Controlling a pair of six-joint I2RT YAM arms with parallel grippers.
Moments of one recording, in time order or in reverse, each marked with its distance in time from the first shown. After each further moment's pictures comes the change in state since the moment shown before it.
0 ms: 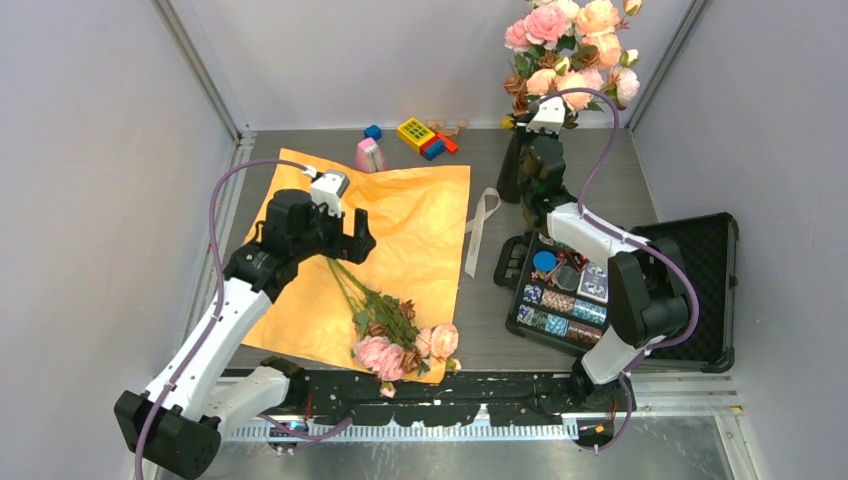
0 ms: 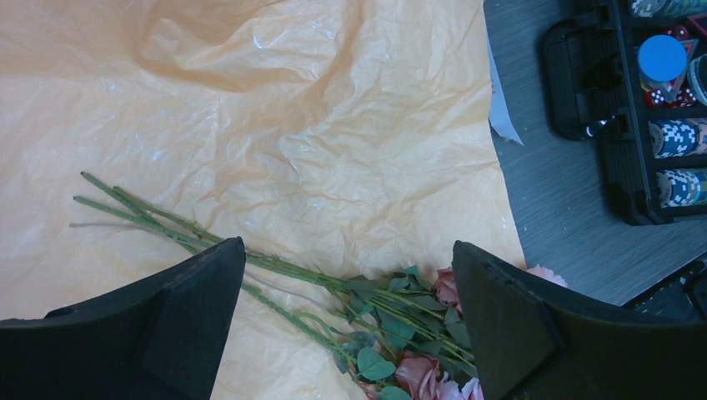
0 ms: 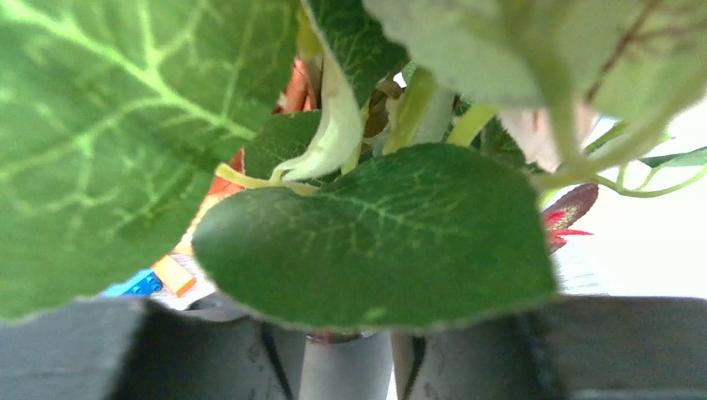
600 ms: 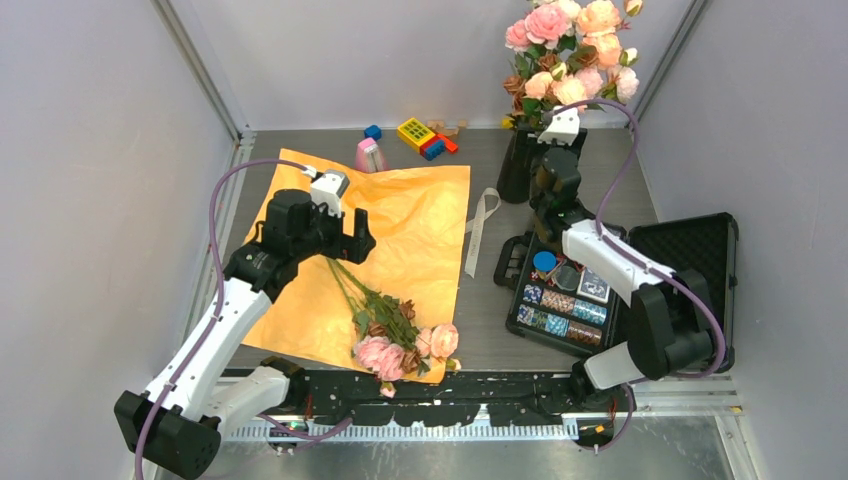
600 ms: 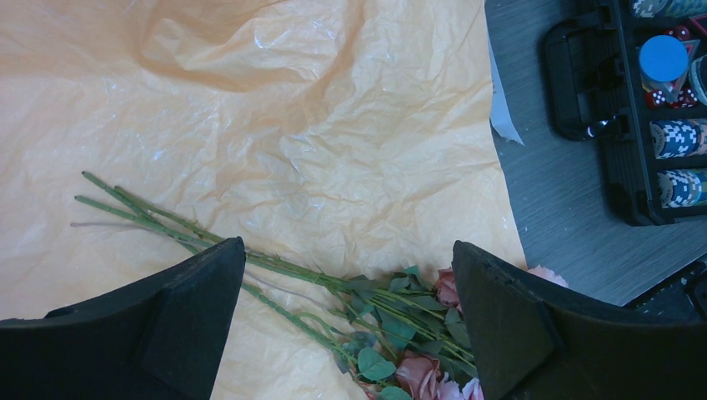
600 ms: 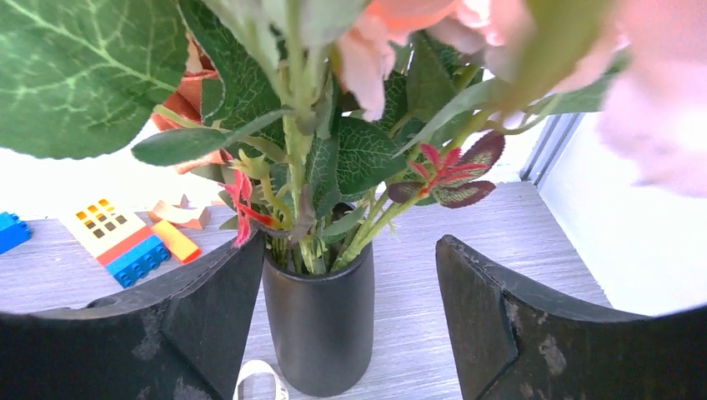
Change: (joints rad) left arm 0.000 0.000 0.000 0.000 -0.002 0.000; right arm 0.000 -0.153 -0.105 -0.080 -0.016 0.027
